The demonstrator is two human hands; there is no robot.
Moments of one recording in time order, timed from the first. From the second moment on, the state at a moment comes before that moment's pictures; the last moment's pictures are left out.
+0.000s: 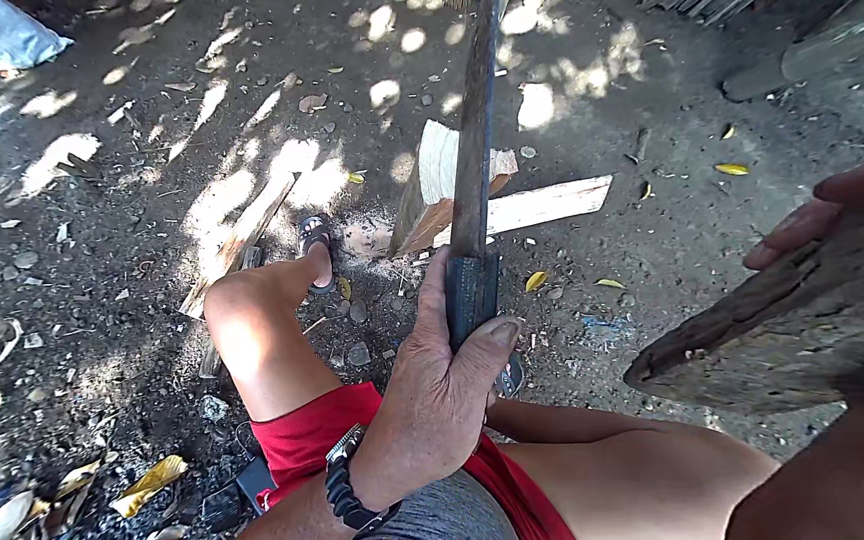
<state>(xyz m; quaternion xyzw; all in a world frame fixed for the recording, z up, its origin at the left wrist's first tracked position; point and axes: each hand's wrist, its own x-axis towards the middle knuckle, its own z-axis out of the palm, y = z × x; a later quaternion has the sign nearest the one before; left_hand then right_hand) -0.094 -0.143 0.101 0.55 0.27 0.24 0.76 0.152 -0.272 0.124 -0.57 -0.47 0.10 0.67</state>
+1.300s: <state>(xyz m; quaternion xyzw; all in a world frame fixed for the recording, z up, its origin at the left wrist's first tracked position) -0.094 -0.144 0.099 0.54 0.25 0.25 0.76 0.196 -0.292 0.118 -0.67 -0.54 0.11 0.49</state>
